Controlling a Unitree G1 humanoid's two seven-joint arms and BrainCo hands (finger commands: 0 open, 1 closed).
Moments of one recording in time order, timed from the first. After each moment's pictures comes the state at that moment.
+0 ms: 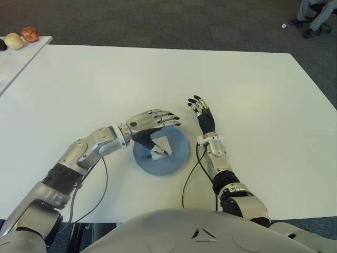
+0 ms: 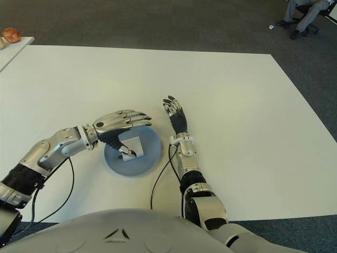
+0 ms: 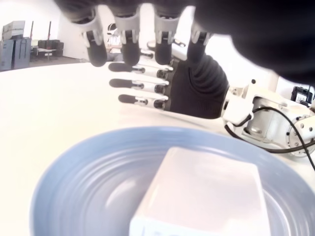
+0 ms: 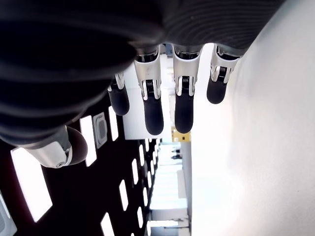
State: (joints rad) left arm -0.17 0.64 -0.39 0.03 0.75 -0.60 -0.17; right arm -0.28 0.07 -0.03 0.89 0.00 -0.61 0.05
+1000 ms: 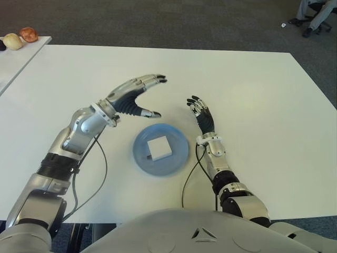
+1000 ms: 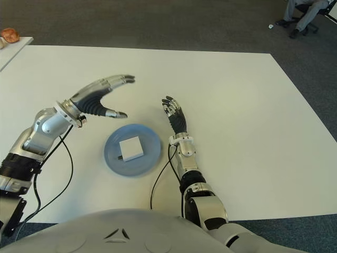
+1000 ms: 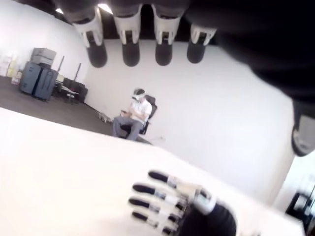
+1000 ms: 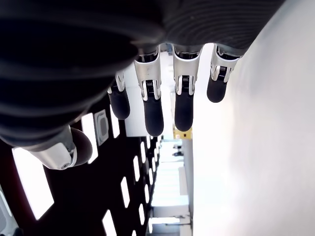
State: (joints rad) left arm -0.28 0.57 -0.15 0.20 0.25 -0.52 -0.23; right arm -0.29 0.07 -0.03 0.90 0.00 -0.63 0.06
